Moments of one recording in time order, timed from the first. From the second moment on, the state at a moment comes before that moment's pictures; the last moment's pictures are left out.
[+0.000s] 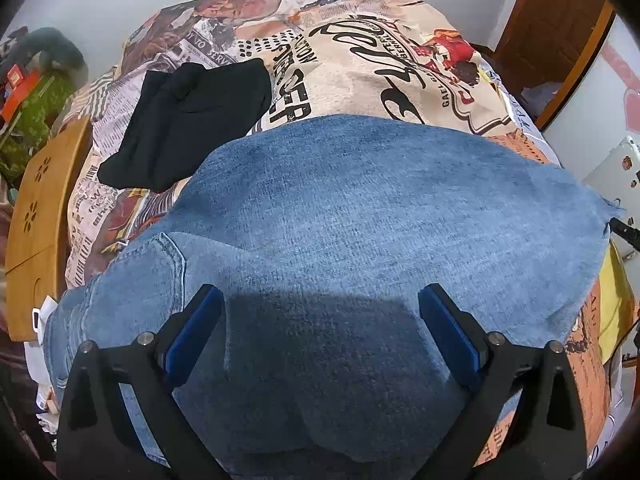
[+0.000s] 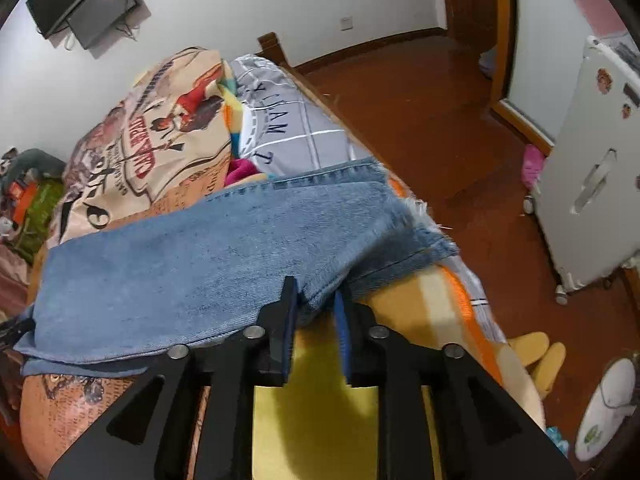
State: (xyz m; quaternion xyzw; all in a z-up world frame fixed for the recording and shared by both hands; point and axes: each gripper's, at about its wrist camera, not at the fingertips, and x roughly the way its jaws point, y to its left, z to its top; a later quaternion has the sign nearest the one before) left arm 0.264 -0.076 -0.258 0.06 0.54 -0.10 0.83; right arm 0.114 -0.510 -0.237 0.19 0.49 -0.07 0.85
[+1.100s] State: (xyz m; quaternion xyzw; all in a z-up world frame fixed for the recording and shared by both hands) left arm 0.244 0.236 -0.249 -0.09 0.49 0.15 0.86; right arm 0.246 -0.151 -0.130 -0.04 0.41 0.29 0.86
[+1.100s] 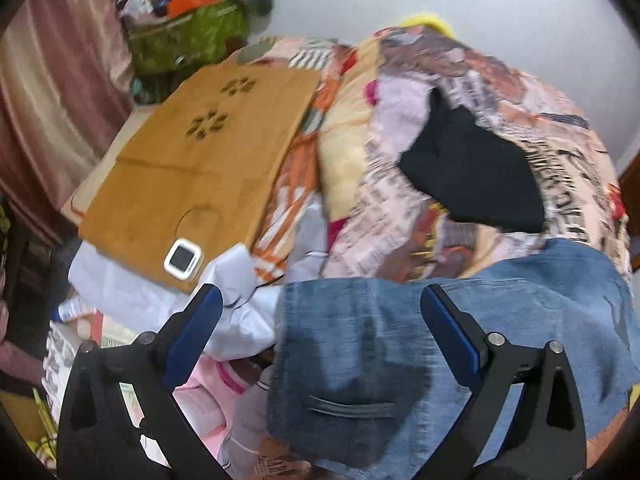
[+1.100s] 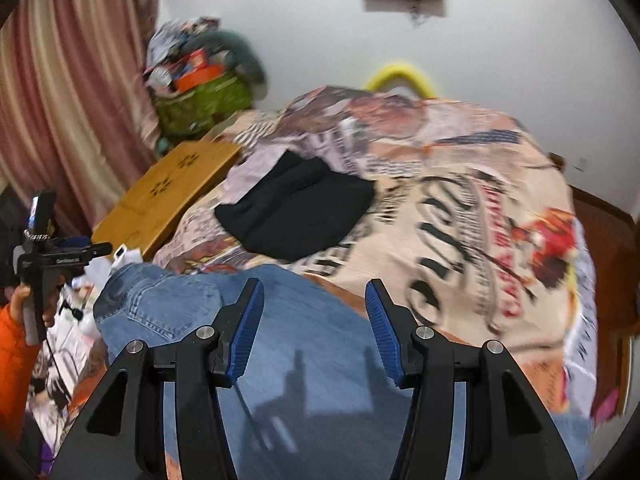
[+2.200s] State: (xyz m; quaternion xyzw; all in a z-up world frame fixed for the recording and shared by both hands) left arm 0.240 0.223 -0.327 -0.06 0.56 0.12 0.82; right arm 0.315 -0.045 -0.232 -0.14 0.52 0.32 0.78
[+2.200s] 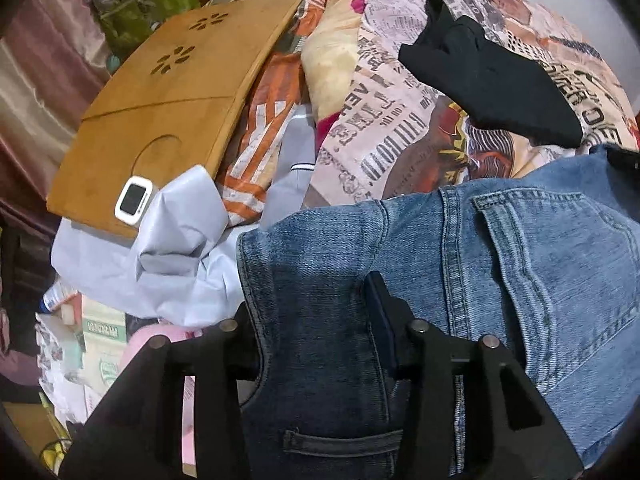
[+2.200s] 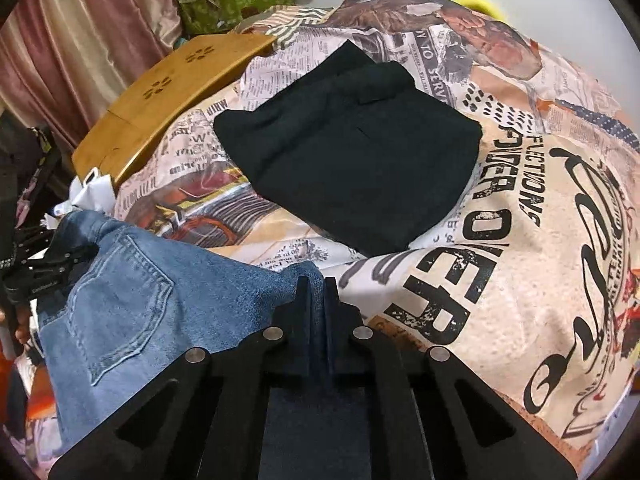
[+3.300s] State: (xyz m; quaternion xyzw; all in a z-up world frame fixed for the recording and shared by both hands) left arm 0.146 0.213 -0.319 -0.28 0.57 0.09 0.77; right arm 0.142 -0.184 -0.160 -0.07 0.47 0.32 0.82
